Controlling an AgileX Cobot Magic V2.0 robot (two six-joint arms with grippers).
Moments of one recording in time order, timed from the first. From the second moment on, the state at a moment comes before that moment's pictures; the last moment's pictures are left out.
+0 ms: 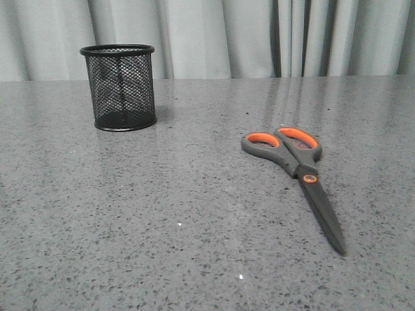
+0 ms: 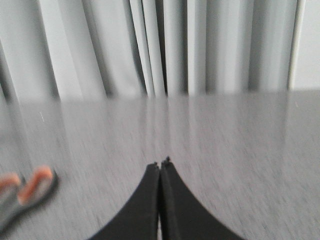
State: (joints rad) left arm -0.08 0.00 0.00 -0.14 0.31 0.27; right arm 0.04 -0.01 0.01 0.01 -0.03 0.06
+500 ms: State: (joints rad) left arm -0.08 0.00 0.00 -1.06 -0.11 0.27; right arm 0.04 -0.01 0.01 0.28 -0.13 0.13
